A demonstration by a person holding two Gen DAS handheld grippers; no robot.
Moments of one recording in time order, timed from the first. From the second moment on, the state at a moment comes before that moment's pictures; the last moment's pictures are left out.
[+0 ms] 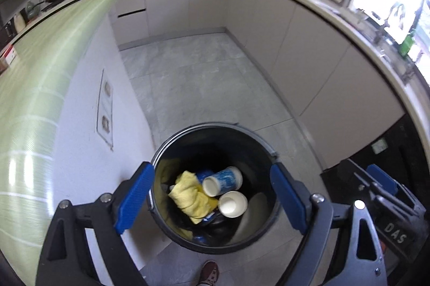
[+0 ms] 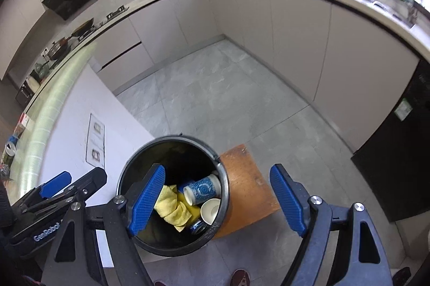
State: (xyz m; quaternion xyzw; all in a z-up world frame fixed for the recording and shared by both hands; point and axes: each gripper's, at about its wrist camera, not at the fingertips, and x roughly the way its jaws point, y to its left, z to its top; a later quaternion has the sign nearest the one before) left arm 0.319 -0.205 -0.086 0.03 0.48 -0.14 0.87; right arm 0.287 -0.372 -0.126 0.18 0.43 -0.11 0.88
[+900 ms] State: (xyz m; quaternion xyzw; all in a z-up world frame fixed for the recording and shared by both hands) left arm 0.288 0.118 0.040 -0.01 0.38 -0.01 0.92; right arm 0.295 -0.052 0.047 0.10 0.34 0.00 0.93
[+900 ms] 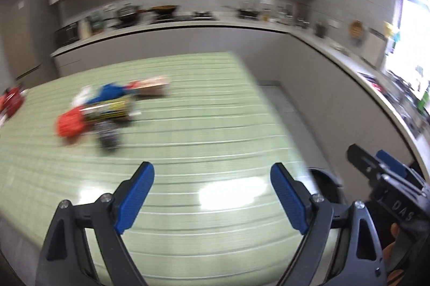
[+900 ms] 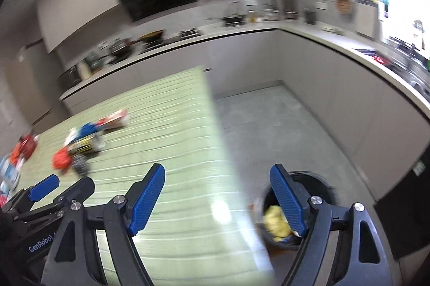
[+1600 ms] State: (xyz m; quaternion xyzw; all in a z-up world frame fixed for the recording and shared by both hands) left arm 0.322 0.358 0.001 -0.08 0.40 0.12 0.91; right arm 0.384 0.214 0.010 0.06 0.39 0.16 0.91
